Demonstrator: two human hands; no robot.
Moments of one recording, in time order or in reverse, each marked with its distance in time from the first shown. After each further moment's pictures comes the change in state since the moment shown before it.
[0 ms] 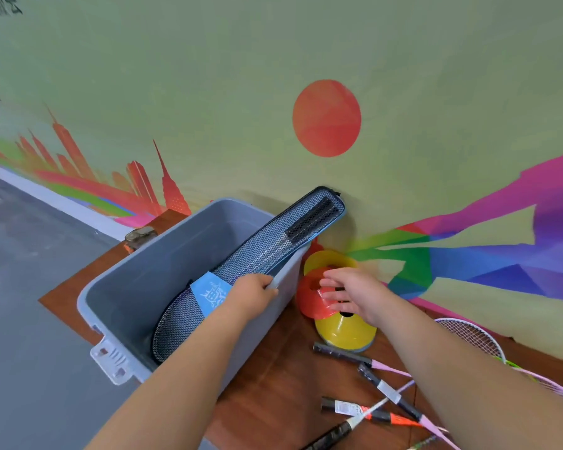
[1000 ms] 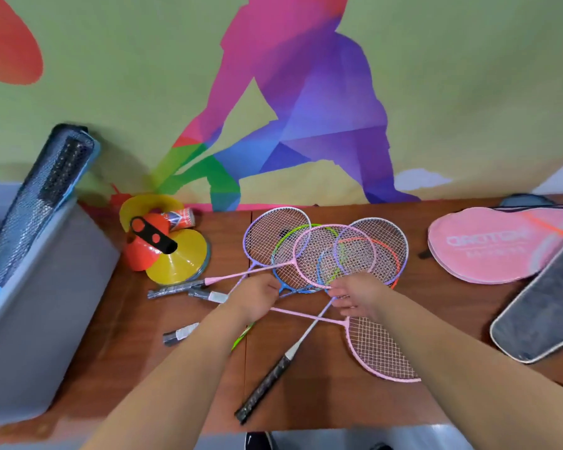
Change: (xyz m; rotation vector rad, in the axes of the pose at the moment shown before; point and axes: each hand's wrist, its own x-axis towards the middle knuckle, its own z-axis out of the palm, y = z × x) left_hand -0.123 0.232 0.333 0.017 -0.573 0.320; right_hand -0.177 0.264 -0.345 0.253 0.400 0.432
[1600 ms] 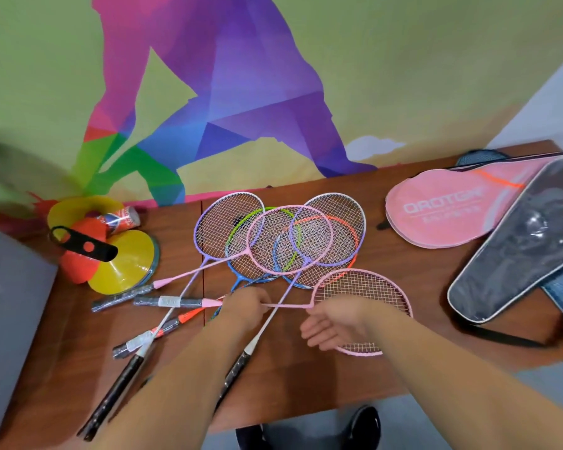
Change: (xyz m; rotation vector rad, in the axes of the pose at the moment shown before) left_hand 0.040 0.020 0.100 0.471 -0.151 -0.037; right_hand 0.009 0.076 -0.058 -0.091 -0.380 0.254
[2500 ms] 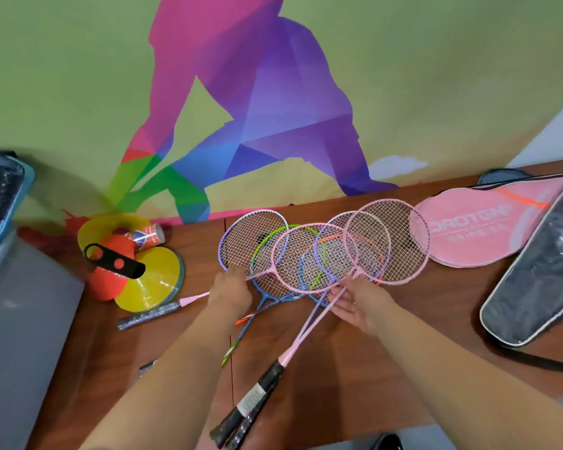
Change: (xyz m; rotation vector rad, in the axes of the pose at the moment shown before) left_hand 0.037 -0.073 -0.066 0.008 0.260 -0.134; right_hand -0.006 -0.058 0.027 0.699 0.398 -0.314
